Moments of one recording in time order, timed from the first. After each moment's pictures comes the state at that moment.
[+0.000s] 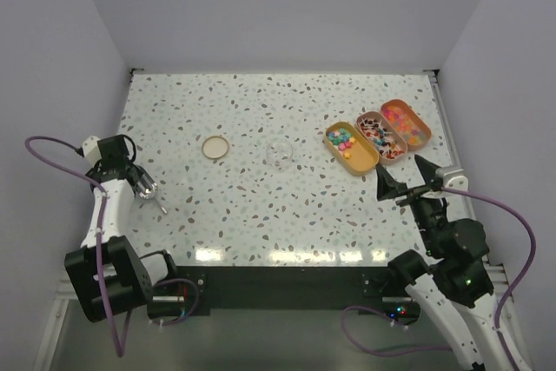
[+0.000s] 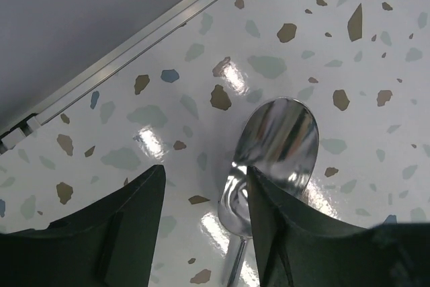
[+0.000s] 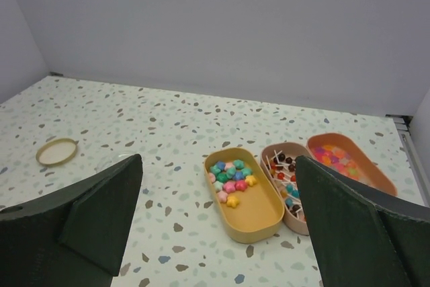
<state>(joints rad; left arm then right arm) 0.35 1.14 0.71 -0.43 -0.44 -0.49 0.49 0.12 0.56 -0.22 0.24 -0.01</state>
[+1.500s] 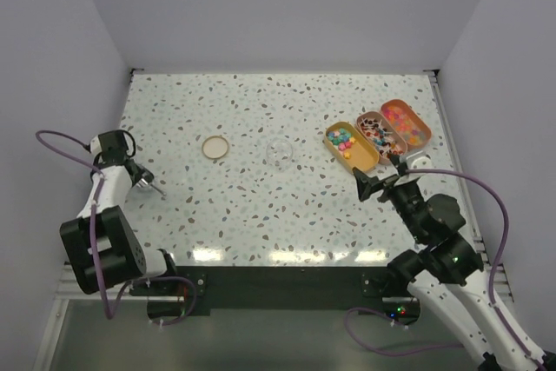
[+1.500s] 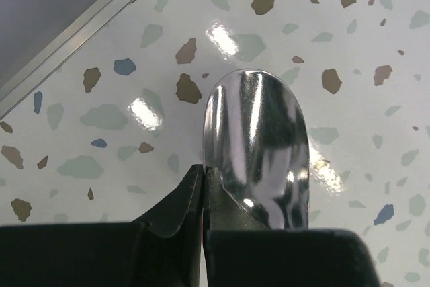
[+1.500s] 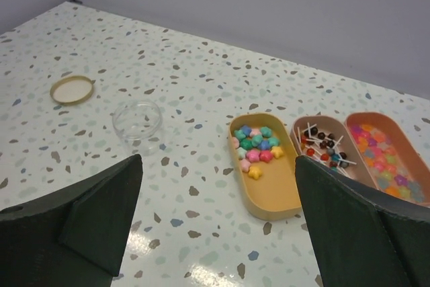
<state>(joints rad) 0.39 1.33 0.75 -0.38 -0.29 -0.45 0.56 0.29 0.55 -0.22 0.20 -0.04</state>
